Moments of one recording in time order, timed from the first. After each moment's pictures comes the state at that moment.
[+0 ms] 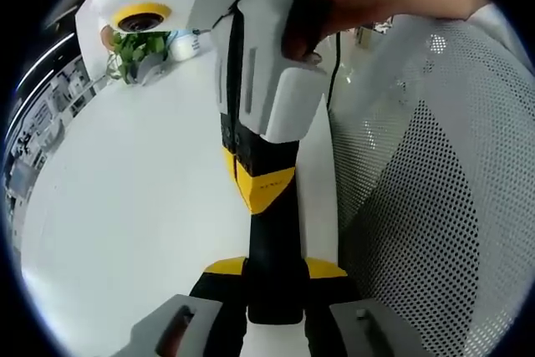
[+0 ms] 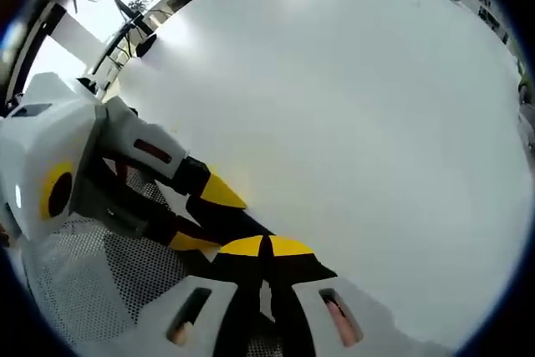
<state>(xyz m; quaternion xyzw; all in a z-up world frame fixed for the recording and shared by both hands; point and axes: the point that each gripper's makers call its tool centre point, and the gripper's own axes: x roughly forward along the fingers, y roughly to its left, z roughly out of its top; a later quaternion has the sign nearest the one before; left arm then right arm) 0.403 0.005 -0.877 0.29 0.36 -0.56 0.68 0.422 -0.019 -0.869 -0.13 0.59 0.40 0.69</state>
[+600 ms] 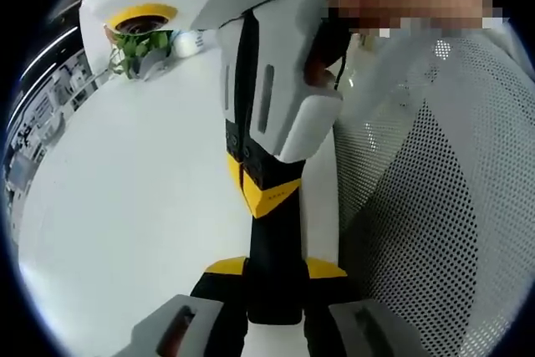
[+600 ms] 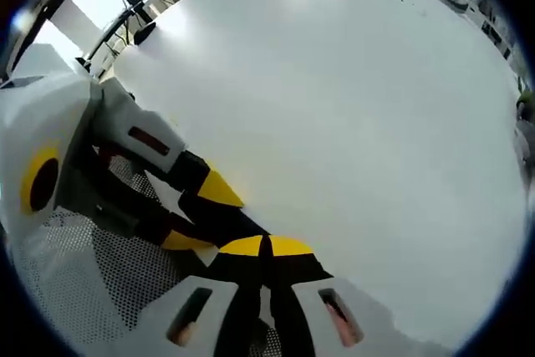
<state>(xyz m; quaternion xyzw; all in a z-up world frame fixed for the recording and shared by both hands) 0.403 0.004 -0.877 0.28 0.37 -0.56 0.69 0.424 -0.018 -0.872 -0.16 0.58 0.39 0.70</state>
